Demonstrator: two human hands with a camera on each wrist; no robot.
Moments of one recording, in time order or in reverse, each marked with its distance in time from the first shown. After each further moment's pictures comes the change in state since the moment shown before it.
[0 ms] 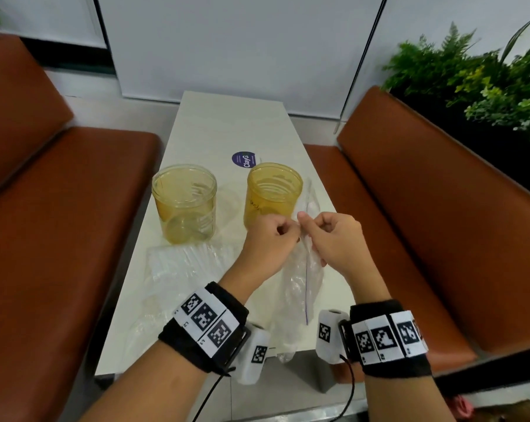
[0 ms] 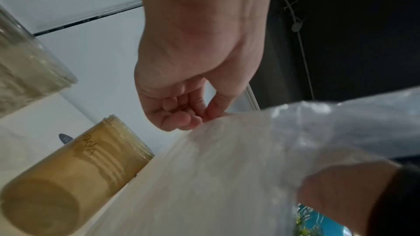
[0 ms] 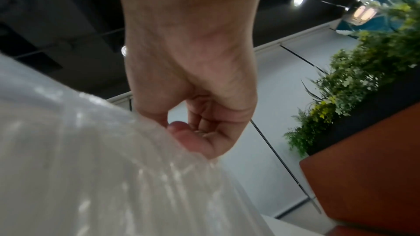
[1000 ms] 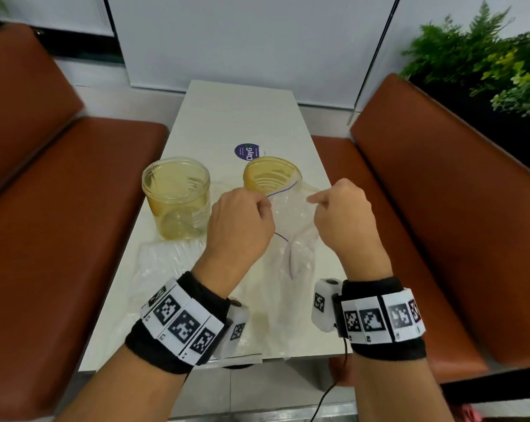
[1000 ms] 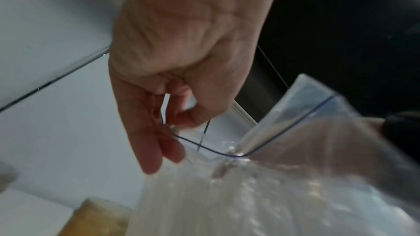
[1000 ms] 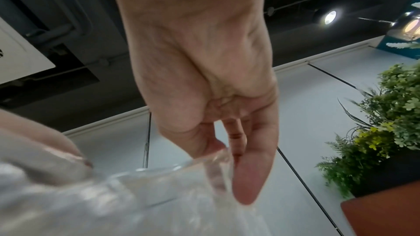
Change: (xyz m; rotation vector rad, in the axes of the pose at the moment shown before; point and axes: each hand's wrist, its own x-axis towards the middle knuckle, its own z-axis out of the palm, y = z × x) left_hand 0.018 0.024 -0.011 0.577 0.283 0.085; right_hand 0.040 -0.016 -0.026 -0.448 -0.015 -0.031
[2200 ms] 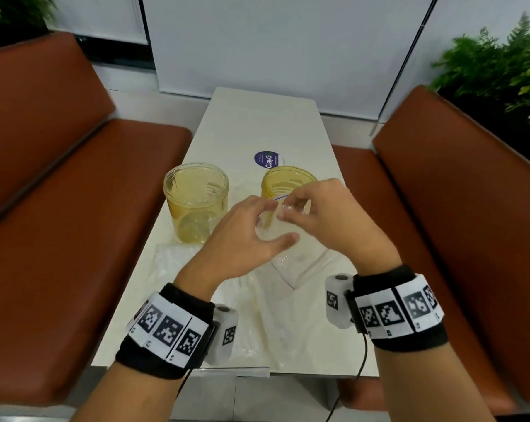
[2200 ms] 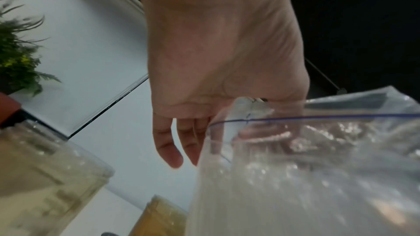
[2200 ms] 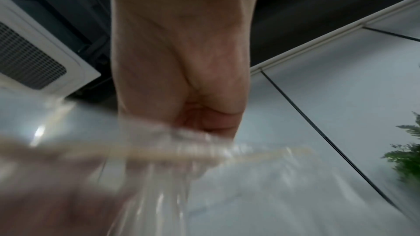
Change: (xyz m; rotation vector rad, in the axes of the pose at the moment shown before) left_hand 0.000 -0.031 -0.015 -0.167 -0.246 0.029; right_hand 0.026 -0.030 0.005 0.083 -0.187 -0.513
